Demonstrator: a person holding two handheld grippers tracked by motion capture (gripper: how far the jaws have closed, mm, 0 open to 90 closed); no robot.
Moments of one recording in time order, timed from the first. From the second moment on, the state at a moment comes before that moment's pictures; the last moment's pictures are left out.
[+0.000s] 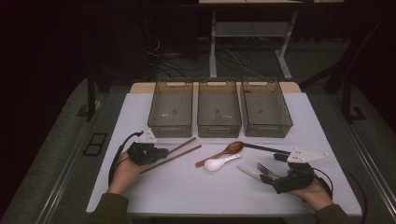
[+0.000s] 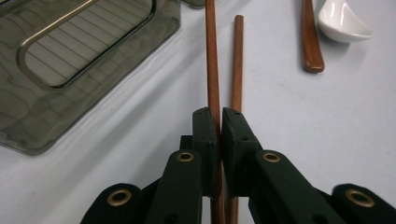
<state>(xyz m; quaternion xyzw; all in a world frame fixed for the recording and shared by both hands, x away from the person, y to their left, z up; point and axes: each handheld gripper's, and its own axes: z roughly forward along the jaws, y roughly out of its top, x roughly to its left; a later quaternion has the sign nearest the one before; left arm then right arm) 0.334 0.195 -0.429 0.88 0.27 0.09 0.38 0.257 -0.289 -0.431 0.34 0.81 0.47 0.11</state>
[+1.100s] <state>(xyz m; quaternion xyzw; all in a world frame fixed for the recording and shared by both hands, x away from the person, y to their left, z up) 0.322 0.180 -0.406 0.87 0.28 0.07 0.41 0.257 -0.288 -0.431 0.34 0.81 0.47 0.11</state>
